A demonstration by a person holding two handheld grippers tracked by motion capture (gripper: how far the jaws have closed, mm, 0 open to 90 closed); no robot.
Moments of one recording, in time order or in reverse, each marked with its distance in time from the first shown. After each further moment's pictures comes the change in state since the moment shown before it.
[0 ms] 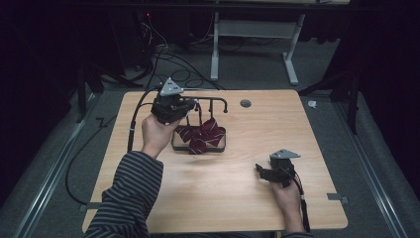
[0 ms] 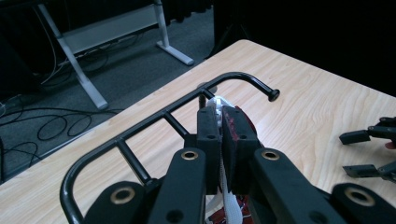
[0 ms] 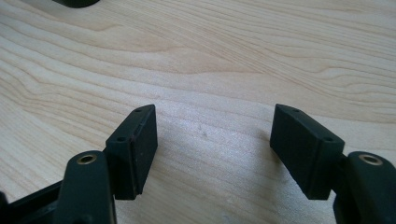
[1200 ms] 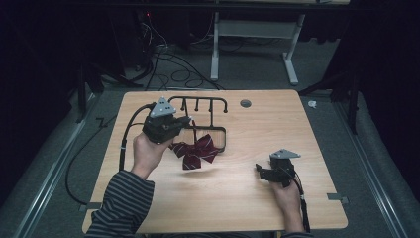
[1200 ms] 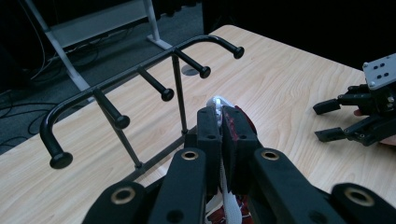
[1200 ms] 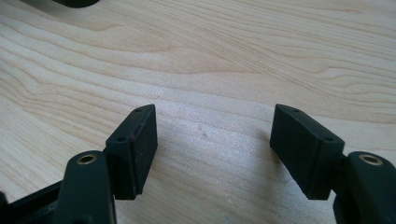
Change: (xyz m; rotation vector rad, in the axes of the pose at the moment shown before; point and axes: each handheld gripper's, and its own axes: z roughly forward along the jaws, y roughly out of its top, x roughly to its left) left arm -0.022 -0.033 -0.032 0.014 -0.037 0.018; right arm 0.000 0.000 0.000 0.000 -0.001 -0.002
